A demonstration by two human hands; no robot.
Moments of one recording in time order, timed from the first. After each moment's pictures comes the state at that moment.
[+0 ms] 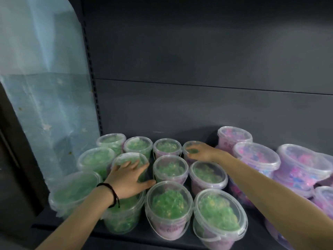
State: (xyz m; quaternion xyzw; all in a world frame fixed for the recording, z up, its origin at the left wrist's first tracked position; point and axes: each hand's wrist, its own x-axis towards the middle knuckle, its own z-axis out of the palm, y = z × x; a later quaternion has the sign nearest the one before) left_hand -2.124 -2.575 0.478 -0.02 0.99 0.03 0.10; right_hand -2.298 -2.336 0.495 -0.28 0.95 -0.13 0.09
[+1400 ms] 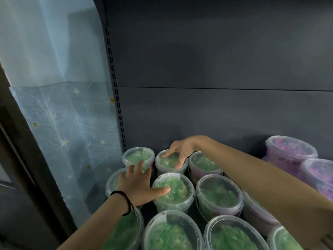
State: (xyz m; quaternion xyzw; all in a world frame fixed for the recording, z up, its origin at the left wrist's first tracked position) left_hand -2.180 -2.681 0.471 -0.08 0.99 0.03 0.07; right_hand -2.349 -2.540 0.535 -0.36 0.89 0.09 0.26
